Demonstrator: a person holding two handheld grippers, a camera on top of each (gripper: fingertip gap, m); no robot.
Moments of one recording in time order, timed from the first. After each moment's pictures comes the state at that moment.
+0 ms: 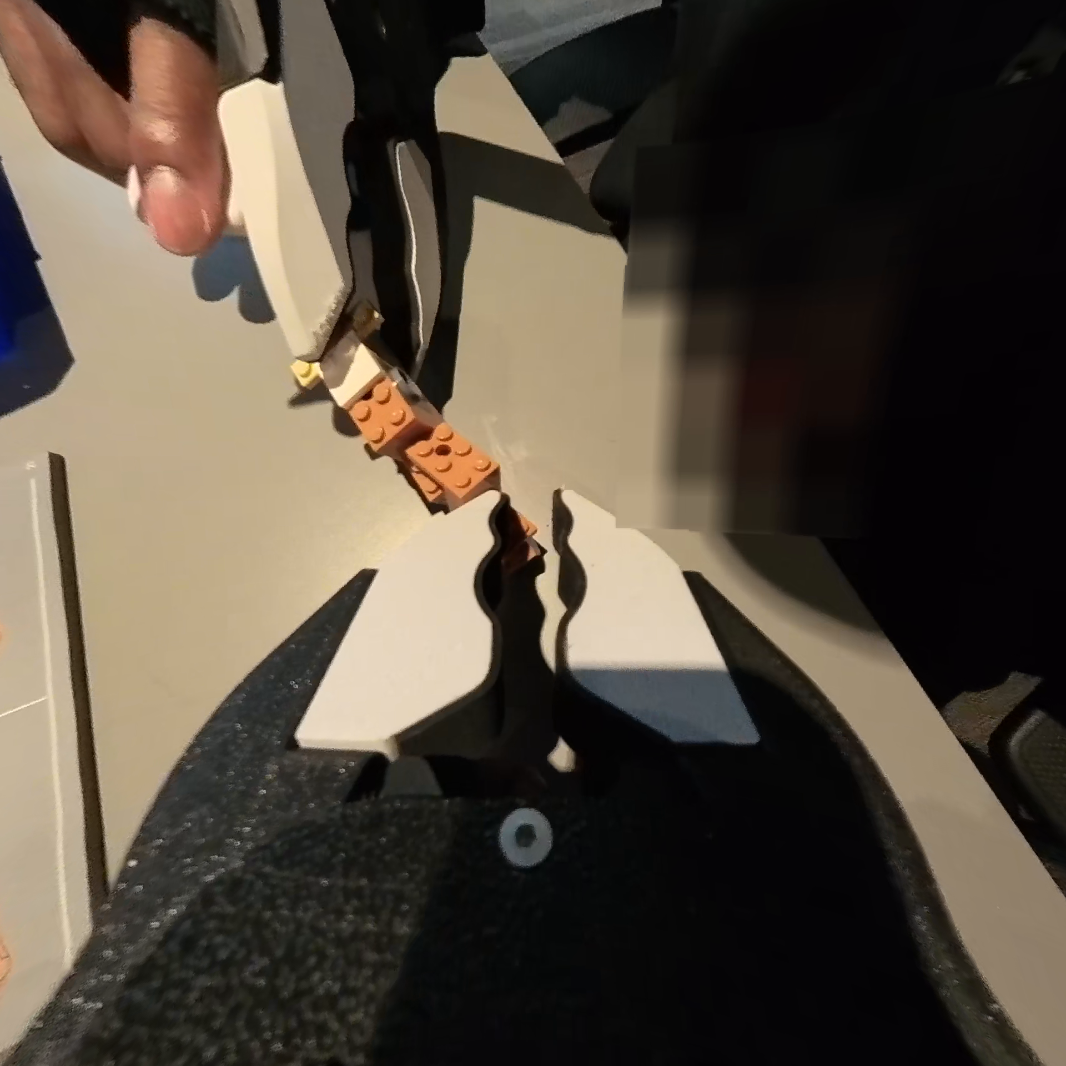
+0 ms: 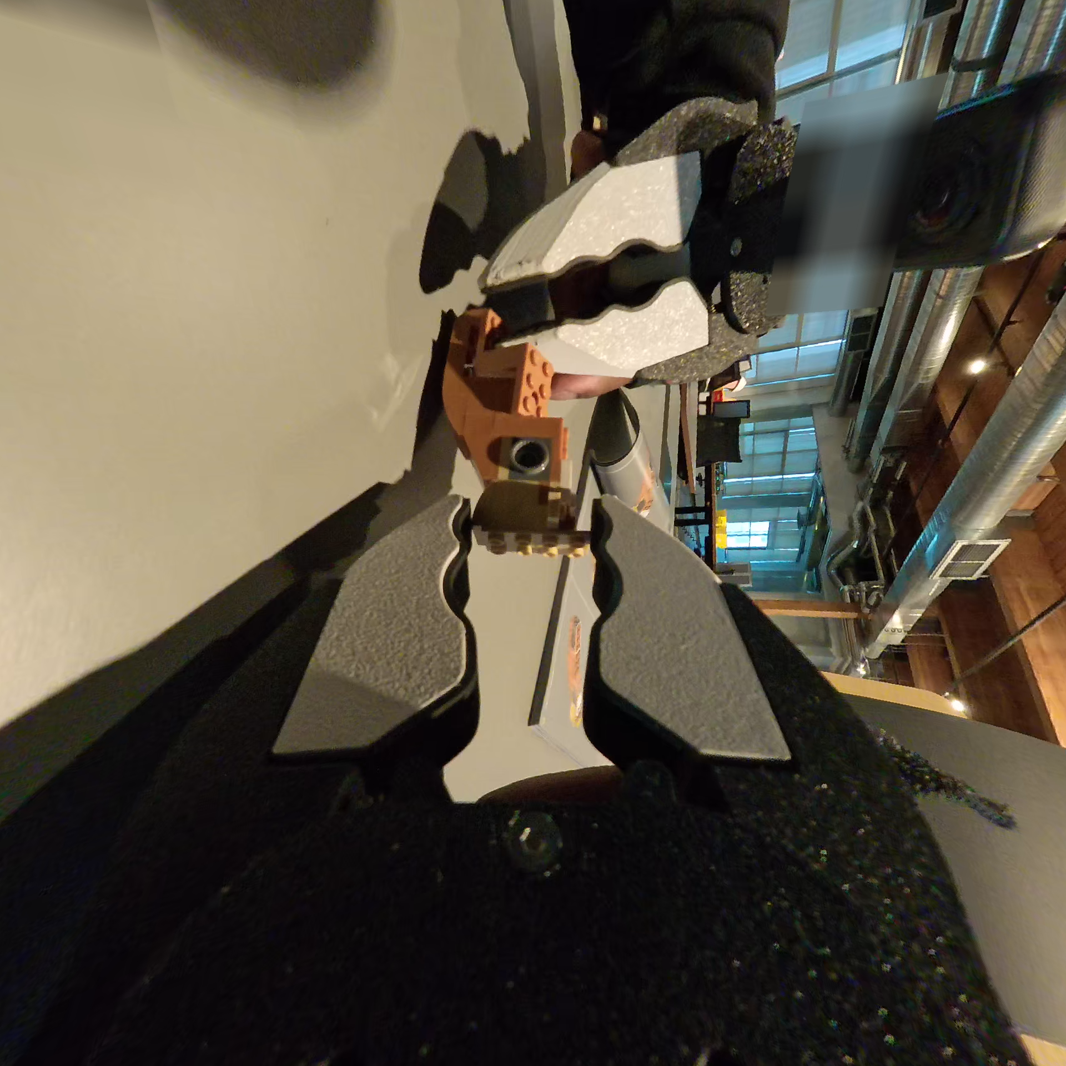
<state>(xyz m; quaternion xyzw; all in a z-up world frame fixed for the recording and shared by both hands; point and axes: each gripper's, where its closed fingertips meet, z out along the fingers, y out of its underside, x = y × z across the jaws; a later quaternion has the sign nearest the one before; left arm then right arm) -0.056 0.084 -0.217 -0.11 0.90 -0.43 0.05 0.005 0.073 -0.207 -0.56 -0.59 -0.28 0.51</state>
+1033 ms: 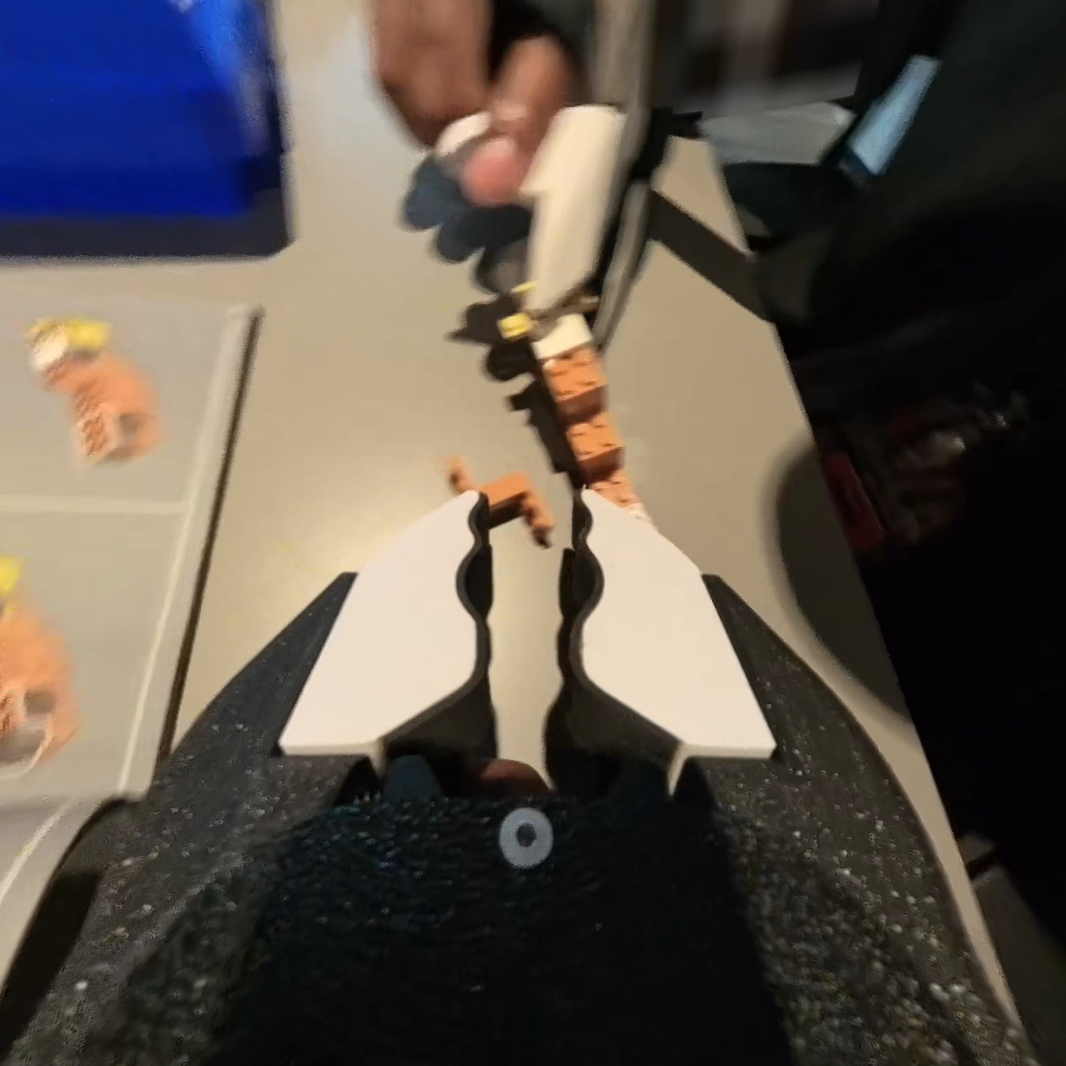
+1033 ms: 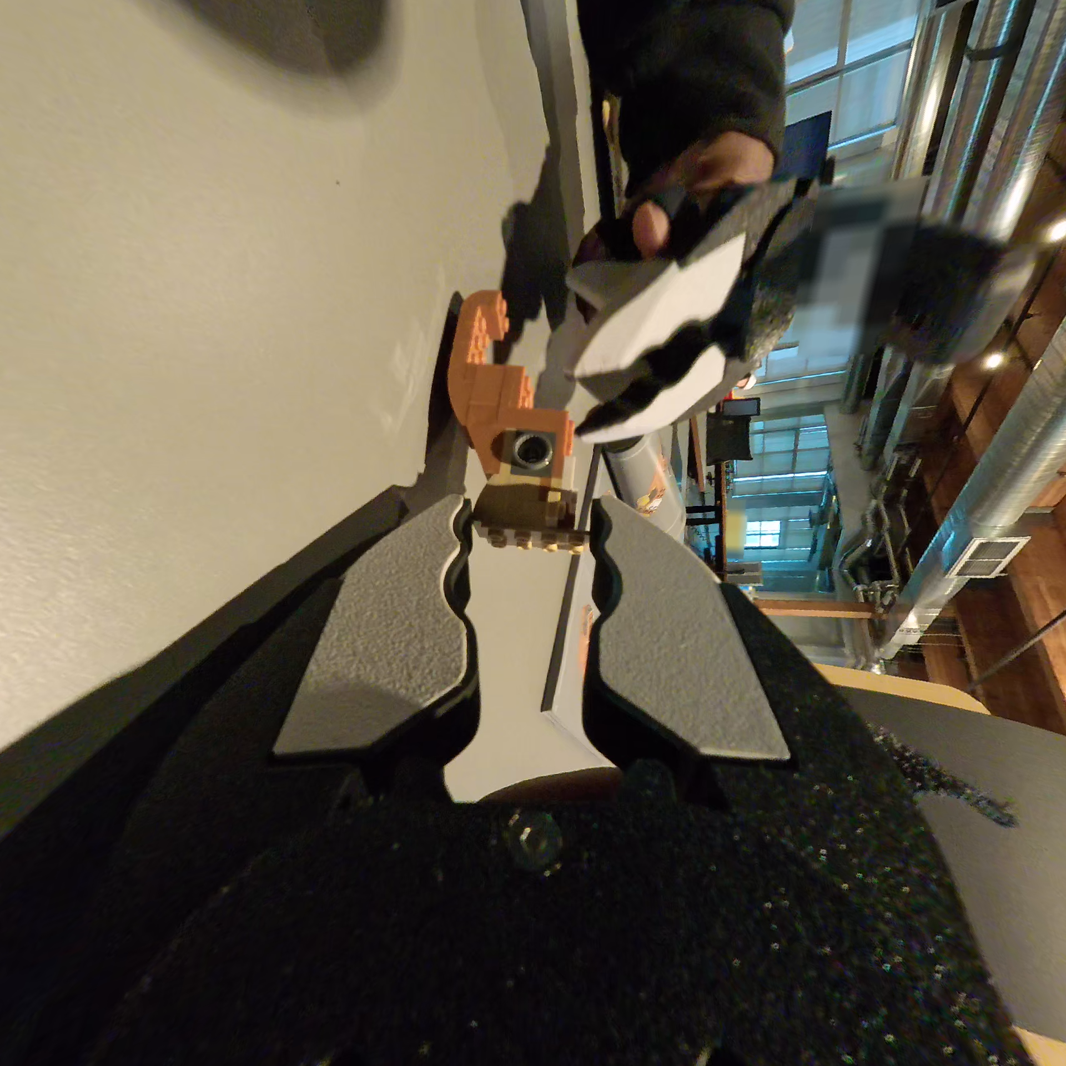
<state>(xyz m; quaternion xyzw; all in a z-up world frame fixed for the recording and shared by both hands) -0.014 0.119 -0.209 -0.30 0.84 -0.46 0.06 0.009 0.073 -0.209 -0.56 -0.59 -0.27 0.51</state>
